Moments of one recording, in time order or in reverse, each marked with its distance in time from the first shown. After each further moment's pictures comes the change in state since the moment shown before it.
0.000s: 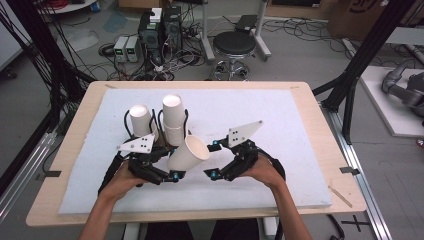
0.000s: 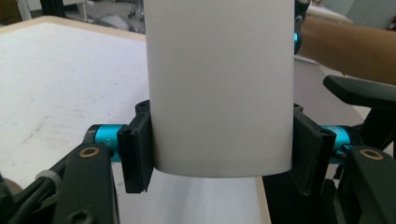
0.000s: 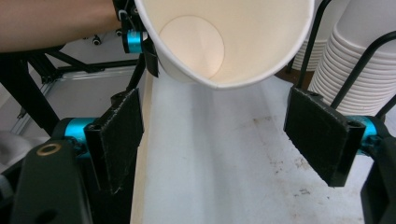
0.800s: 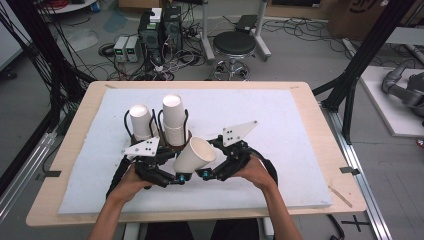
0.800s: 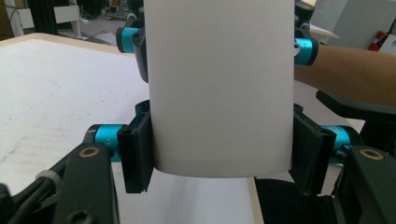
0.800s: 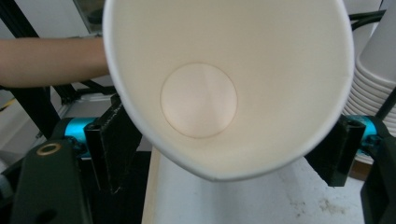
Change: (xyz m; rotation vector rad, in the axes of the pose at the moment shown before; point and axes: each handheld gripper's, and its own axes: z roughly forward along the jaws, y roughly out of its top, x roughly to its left) left arm -0.004 -0.004 0.015 -0.055 -0.027 0.008; right arm 0.000 0.005 0.017 -0.100 0.062 0.007
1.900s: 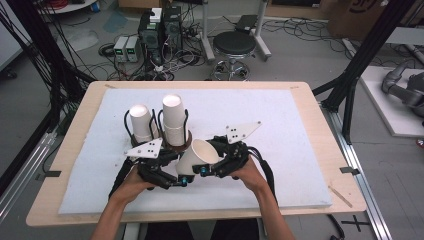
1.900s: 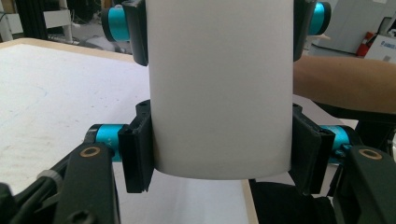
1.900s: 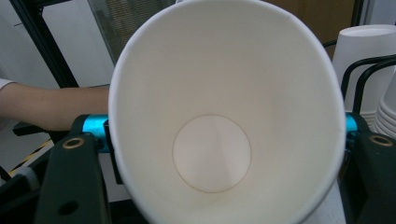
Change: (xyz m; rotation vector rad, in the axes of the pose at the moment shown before) left arm -0.002 -0.001 0.007 -0.008 -0.031 0.014; right arm -0.004 -0.006 0.005 -0.201 0.107 0.041
